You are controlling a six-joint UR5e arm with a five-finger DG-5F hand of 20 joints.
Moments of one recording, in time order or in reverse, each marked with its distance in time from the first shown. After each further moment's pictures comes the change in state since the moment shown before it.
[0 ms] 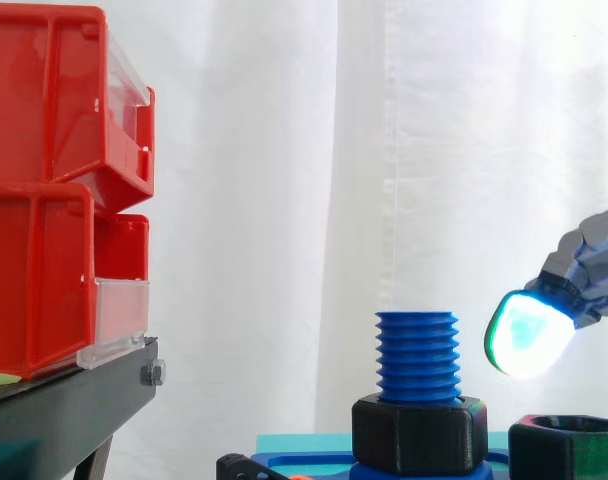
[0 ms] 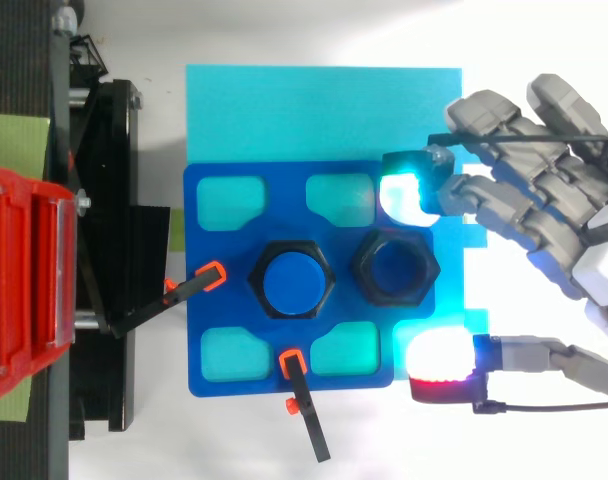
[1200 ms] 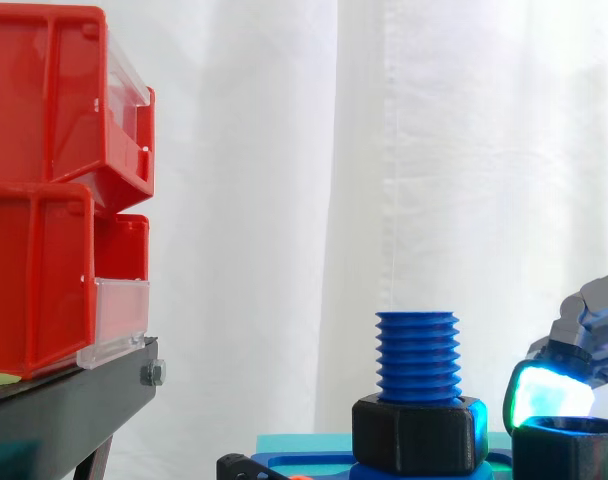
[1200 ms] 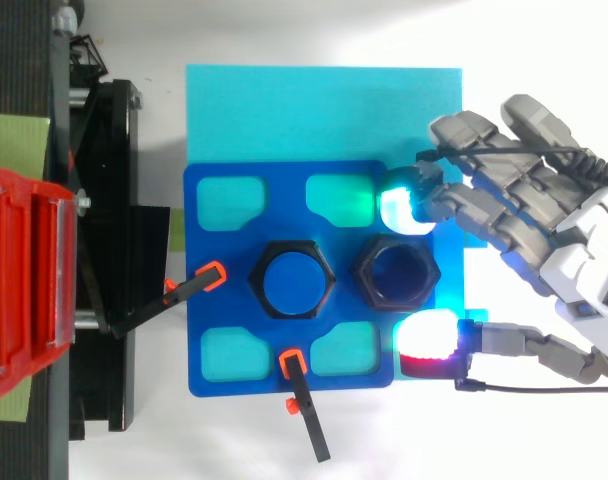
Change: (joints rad) arm 0.003 -0.041 0.000 -0.016 0.008 0.005
